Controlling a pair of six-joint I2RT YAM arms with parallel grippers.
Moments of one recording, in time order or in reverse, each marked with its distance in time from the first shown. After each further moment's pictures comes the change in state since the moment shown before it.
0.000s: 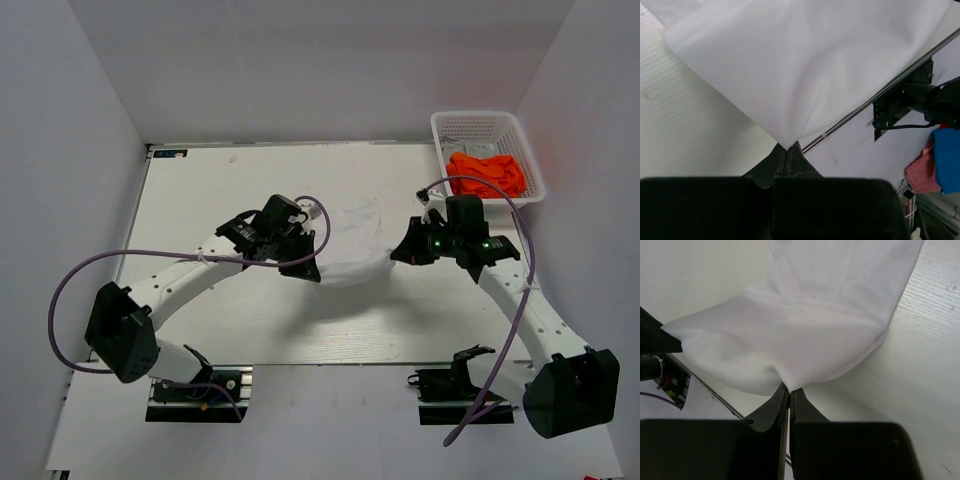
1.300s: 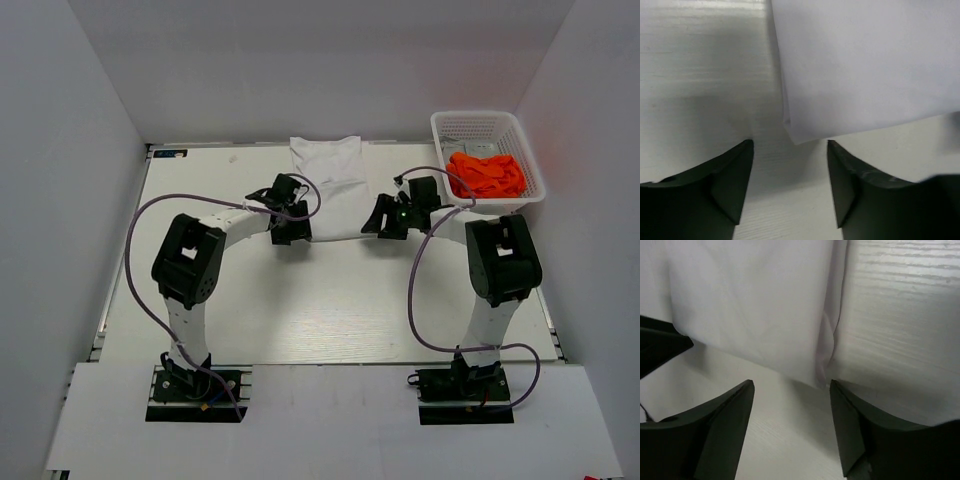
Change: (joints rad) left arm 0.219 0.528 0.203 0.234 -0.322 -0.039; right arm -0.024 0.775 0.212 0.494 0.026 0.189
